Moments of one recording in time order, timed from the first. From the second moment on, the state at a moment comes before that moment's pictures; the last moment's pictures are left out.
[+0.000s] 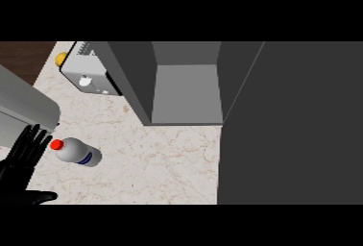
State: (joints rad) left arm 0.03 0.24 0.45 -1.24 0.25 -0.56 -0.20; right arm 0.66 -0.03 0.21 -2.26 -0.22 0.28 -0.14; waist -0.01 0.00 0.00
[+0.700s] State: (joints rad) left arm -0.21 0.33 0.44 -0.63 0.14 -0.60 -0.47; right arm 0.65 -0.05 0.18 -2.24 -0.27 0.30 -0.15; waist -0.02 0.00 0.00
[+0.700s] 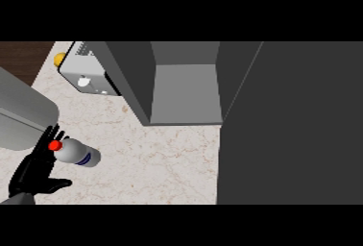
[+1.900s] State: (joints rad) left arm -0.40 0.31 0.41 -0.25 0.10 -0.62 -0.60; right arm 0.61 -0.03 0.22 -2.19 -0.24 0.28 -0.15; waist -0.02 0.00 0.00
